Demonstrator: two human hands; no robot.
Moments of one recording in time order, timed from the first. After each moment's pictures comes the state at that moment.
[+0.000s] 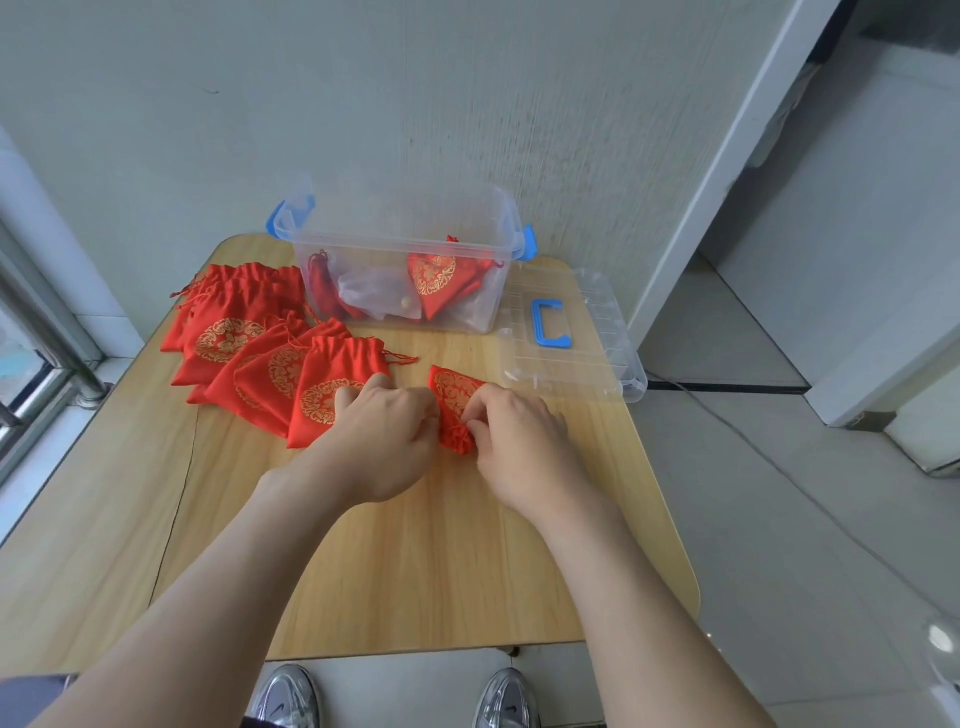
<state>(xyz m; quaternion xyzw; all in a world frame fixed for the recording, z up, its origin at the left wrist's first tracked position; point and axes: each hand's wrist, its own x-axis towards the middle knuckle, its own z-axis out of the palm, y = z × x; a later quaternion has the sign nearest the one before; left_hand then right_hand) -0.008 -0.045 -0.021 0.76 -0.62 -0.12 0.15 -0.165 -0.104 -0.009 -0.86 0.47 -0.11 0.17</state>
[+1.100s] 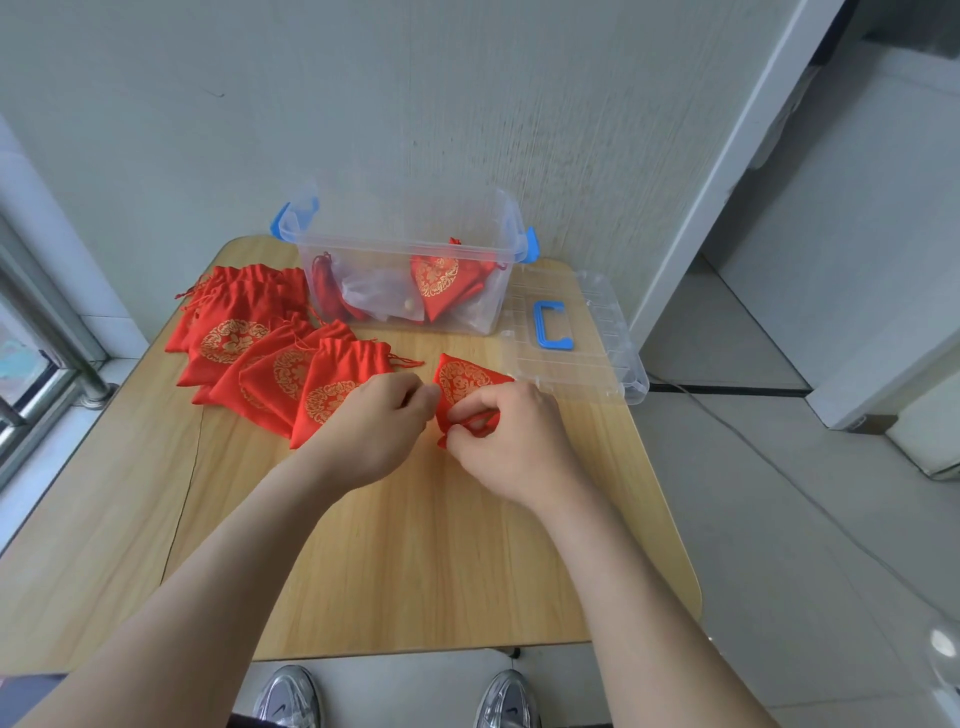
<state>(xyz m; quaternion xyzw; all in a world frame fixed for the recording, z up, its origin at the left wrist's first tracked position) -0.003 -0.043 -0.008 0.73 -0.52 -0.28 0.34 -0.163 -0.103 -0.008 -0.79 0.47 -0.23 0.32</state>
